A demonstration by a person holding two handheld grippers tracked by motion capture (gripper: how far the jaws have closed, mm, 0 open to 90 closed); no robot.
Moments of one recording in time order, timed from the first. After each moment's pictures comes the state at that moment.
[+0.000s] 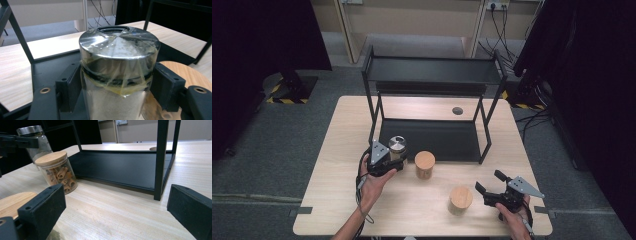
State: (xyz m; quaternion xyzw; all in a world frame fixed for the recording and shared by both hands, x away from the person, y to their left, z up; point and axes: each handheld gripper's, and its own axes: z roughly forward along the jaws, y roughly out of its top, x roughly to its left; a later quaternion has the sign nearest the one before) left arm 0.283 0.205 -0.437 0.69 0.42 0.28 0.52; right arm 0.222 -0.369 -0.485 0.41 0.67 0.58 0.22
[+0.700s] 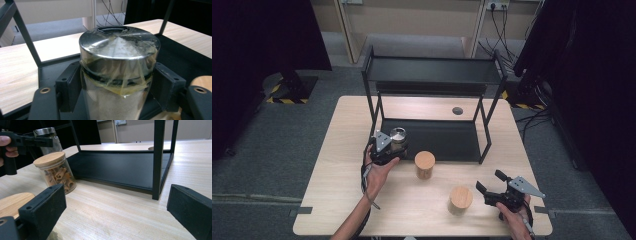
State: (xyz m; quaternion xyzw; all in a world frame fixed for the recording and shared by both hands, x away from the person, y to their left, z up) left arm 0.316 0.193 -0.441 0.68 0.45 0.30 0.50; right arm 0.223 -0.371 -0.486 0.41 0.67 0.58 0.22
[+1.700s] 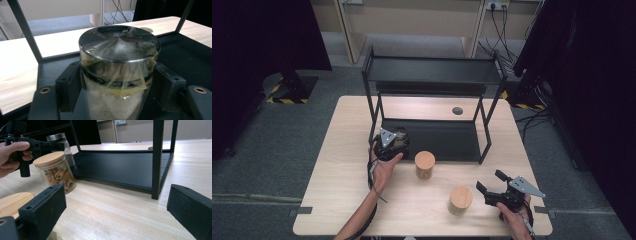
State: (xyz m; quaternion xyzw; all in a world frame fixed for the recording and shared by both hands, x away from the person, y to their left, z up) left arm 0.336 0.175 -0.456 0.67 0.47 0.31 0.48; right arm 0.223 -0.372 -0.487 0.41 0.67 0.58 0.22
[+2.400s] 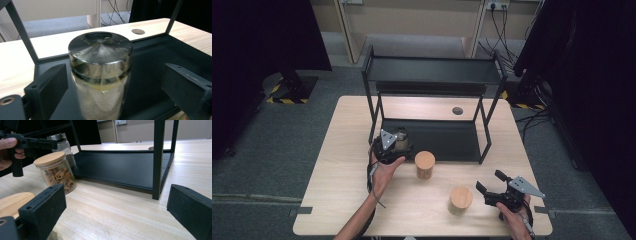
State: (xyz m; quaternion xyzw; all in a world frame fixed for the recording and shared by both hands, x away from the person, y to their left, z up) left arm 0.317 0.173 -0.444 0.68 0.46 0.30 0.49; right arm 0.223 -0.372 -0.487 0.41 0.67 0.58 0.22
